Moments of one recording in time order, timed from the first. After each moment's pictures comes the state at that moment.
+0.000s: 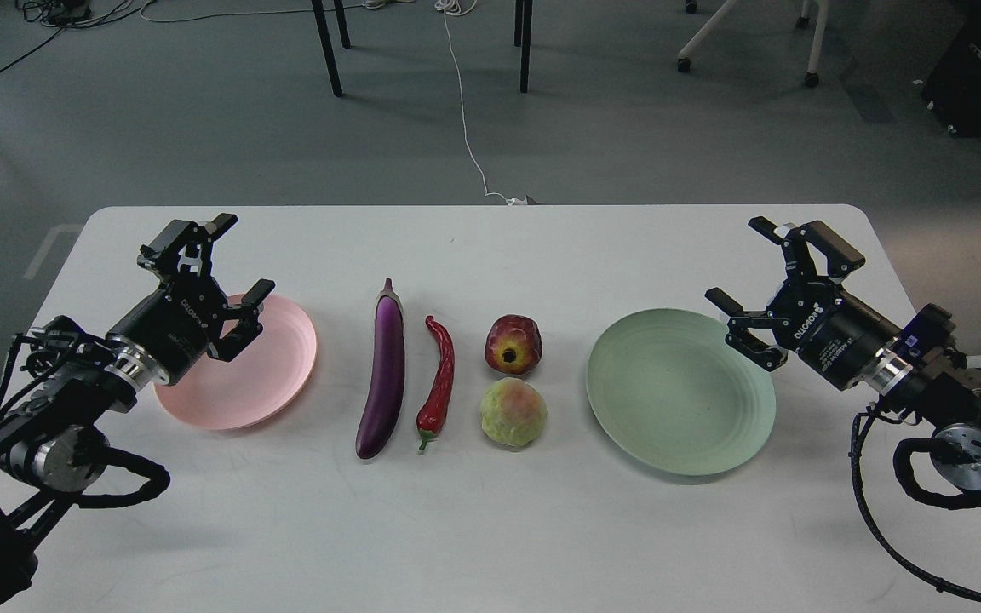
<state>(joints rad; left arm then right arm) -0.30 0.53 -0.95 -1.15 0.42 -0.29 -0.31 0.48 -0.67 0.55 1.13 -0.22 0.49 0.45</state>
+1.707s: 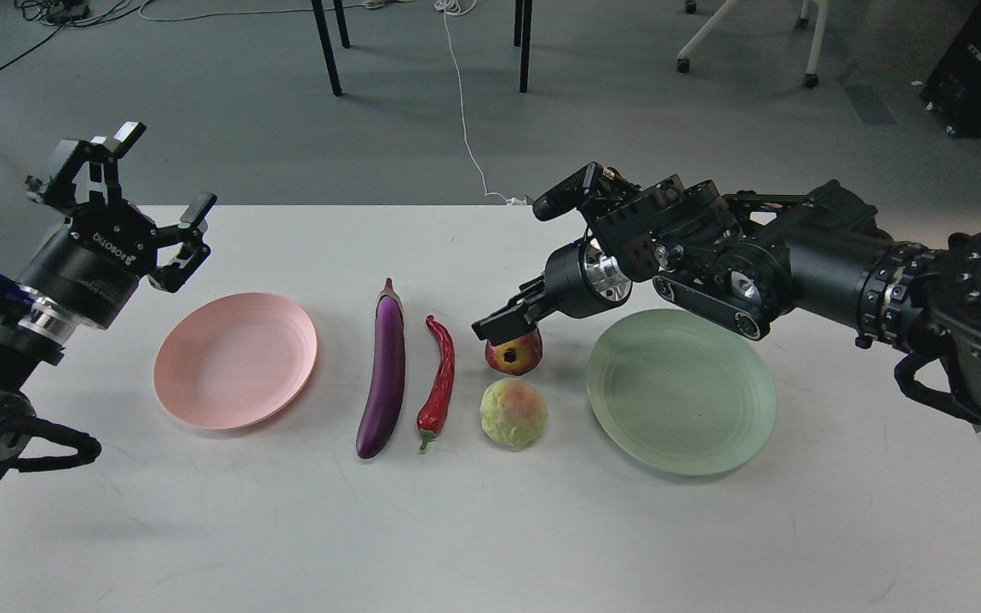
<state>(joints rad) -0.29 0.63 -1.08 -1.22 0.35 -0.46 -0.40 1.33 0.00 -0.37 0.61 -1.31 0.37 0.49</state>
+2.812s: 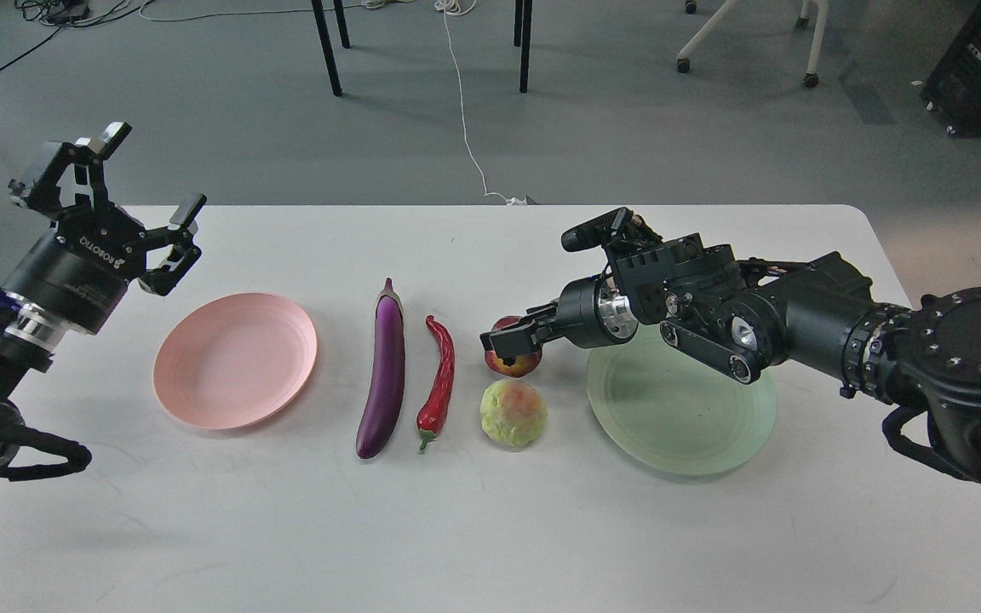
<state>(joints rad) -0.24 0.64 -1.12 -1.25 0.35 -0.46 -0.40 1.21 0.00 -0.38 0.54 -1.19 0.28 0.49</state>
